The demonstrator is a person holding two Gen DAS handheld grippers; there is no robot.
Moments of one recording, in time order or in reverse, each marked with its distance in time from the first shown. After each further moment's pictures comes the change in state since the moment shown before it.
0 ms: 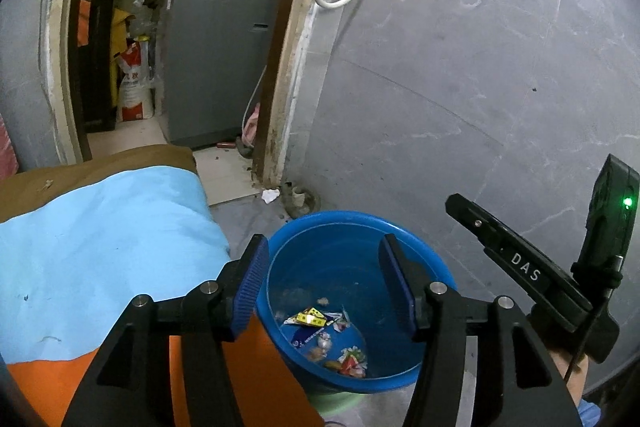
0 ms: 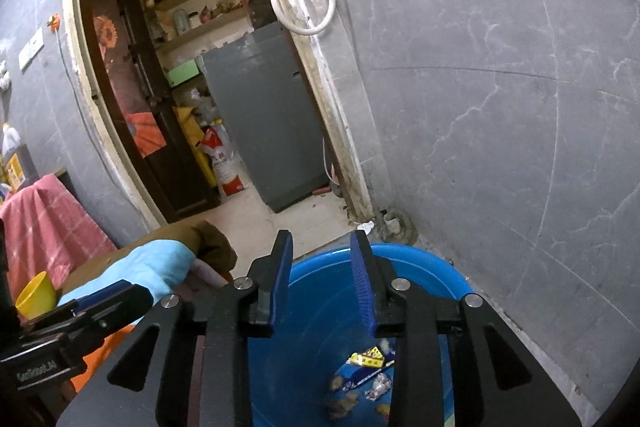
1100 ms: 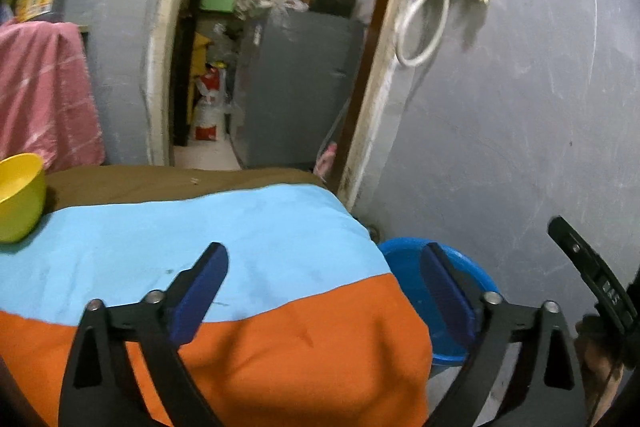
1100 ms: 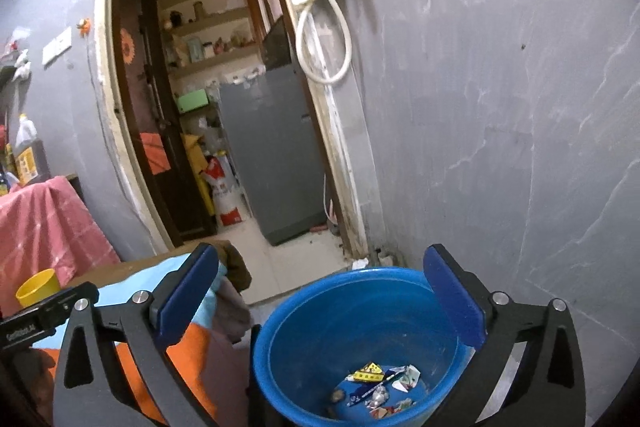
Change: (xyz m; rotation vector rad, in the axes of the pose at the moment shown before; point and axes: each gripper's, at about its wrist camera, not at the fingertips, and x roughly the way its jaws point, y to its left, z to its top) left arm -0.120 0.062 -0.033 -0.110 -0.187 0.202; right arm -0.074 0.045 -0.014 -0.079 -0.176 -0.035
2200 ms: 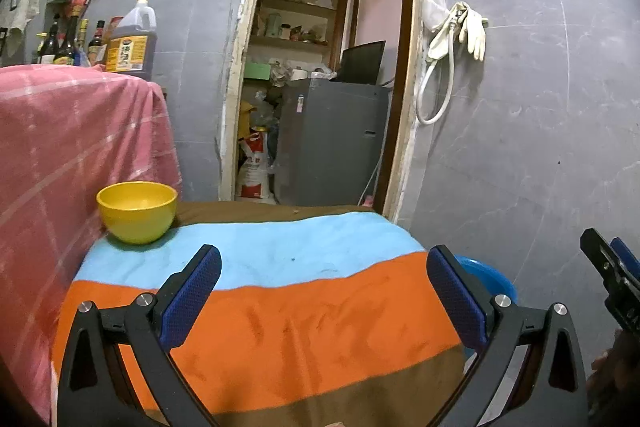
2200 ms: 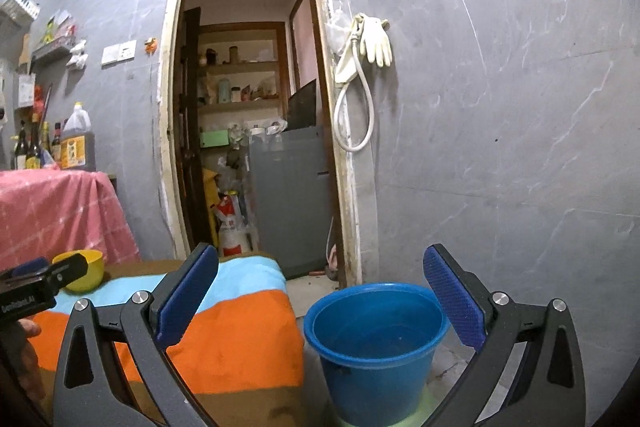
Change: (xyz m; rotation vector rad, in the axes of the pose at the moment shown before) left arm -0.162 0.032 -0.051 0.055 -0.221 0.120; right arm -0.156 0.100 -0.048 -0.143 -0.220 -0.034
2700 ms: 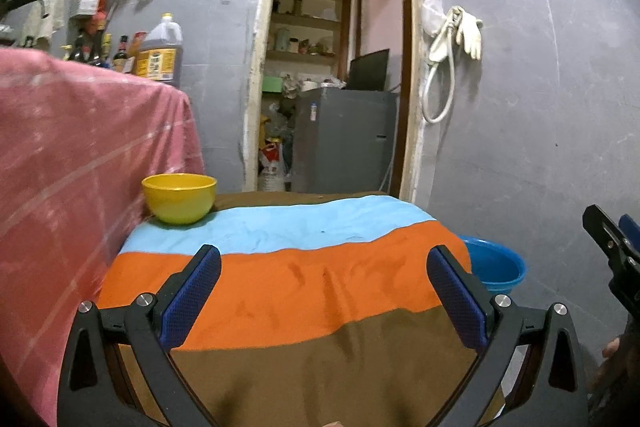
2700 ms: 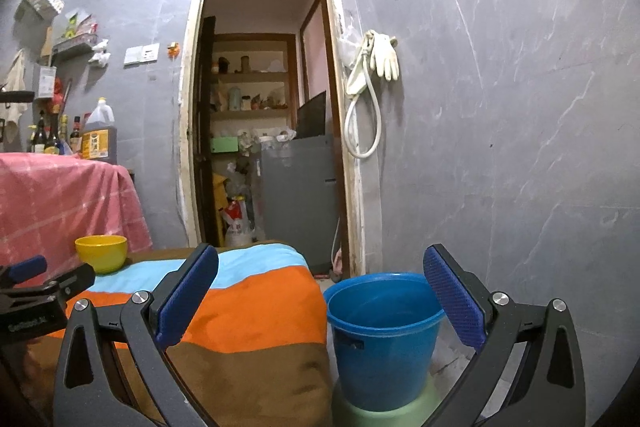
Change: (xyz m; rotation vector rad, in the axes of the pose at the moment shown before) left arm -0.061 0.012 -0.052 0.036 -0.057 0.055; right arm -0.063 0.026 -0.034 -0.027 -0.062 0.008
